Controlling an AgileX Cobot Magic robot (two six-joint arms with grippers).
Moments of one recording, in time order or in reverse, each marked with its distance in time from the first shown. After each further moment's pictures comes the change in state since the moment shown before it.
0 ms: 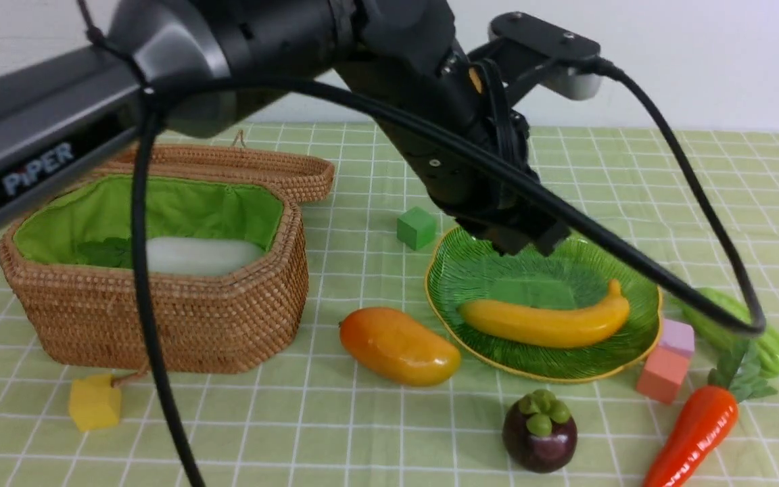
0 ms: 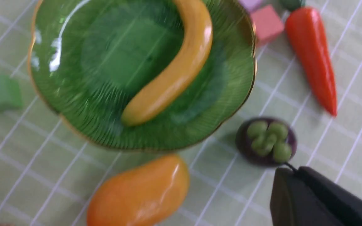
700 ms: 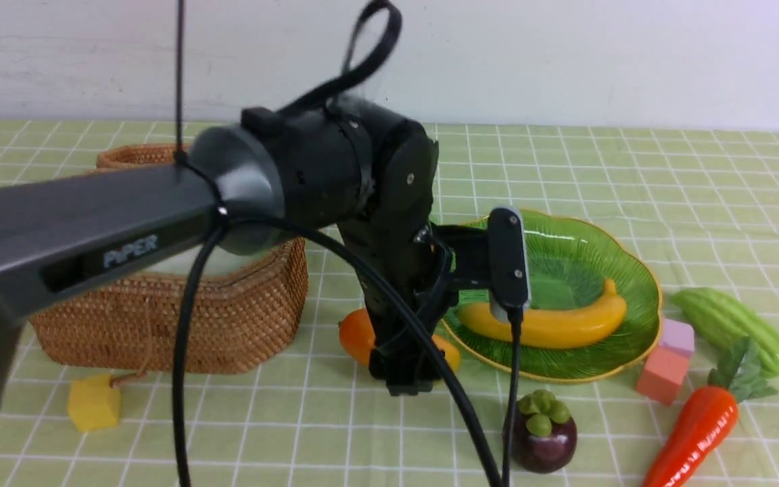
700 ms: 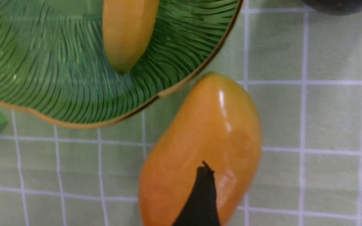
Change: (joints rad) right arm 0.000 0.000 0.000 0.000 0.058 -0.050; left arm 0.000 0.102 0.317 0.186 -0.237 0.593
